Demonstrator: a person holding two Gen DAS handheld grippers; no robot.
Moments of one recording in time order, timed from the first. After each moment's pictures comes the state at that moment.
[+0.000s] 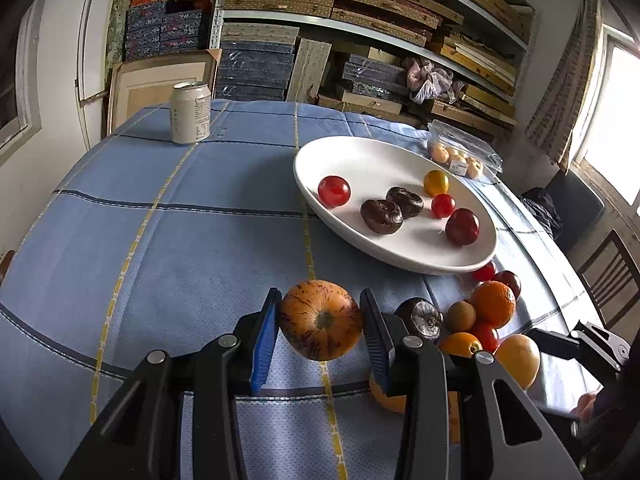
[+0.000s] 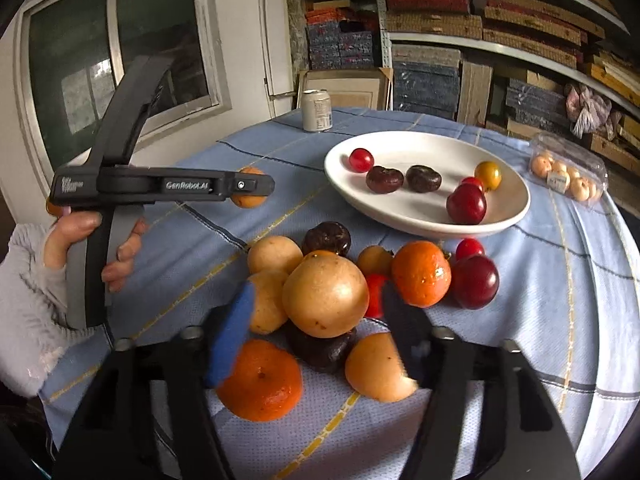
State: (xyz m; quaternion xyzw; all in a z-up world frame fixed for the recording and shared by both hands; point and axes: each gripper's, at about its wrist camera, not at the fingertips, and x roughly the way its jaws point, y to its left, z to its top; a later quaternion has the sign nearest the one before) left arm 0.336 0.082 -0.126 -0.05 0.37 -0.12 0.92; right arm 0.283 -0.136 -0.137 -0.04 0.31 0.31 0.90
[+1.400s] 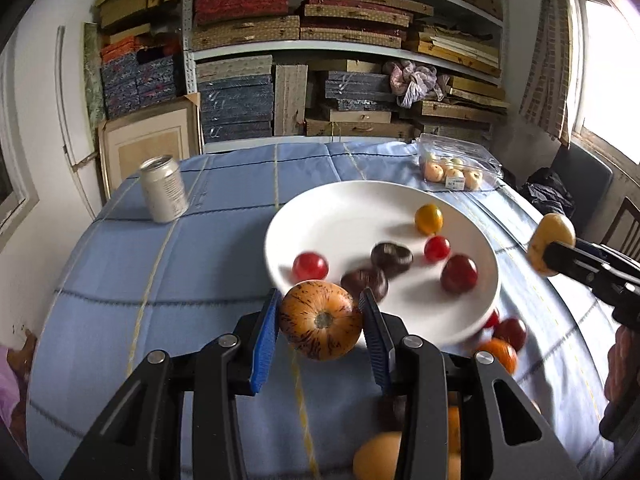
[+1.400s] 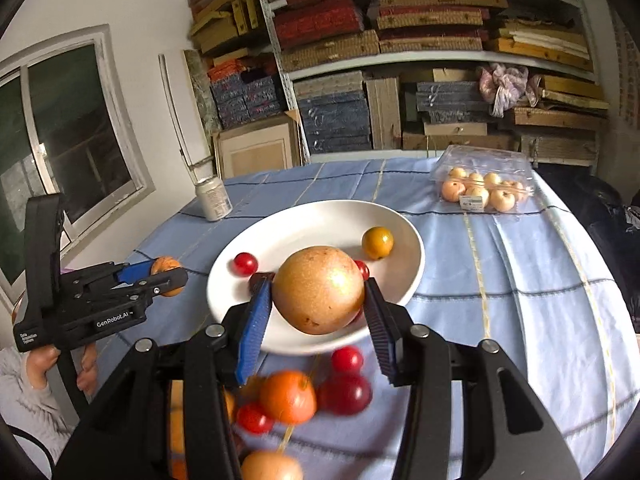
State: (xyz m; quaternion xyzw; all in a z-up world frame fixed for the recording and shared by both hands) left arm 0.389 0.035 -0.088 0.04 0.33 -0.12 0.93; right arm 0.376 -0.207 -0.082 0.07 0.27 0.18 0.94
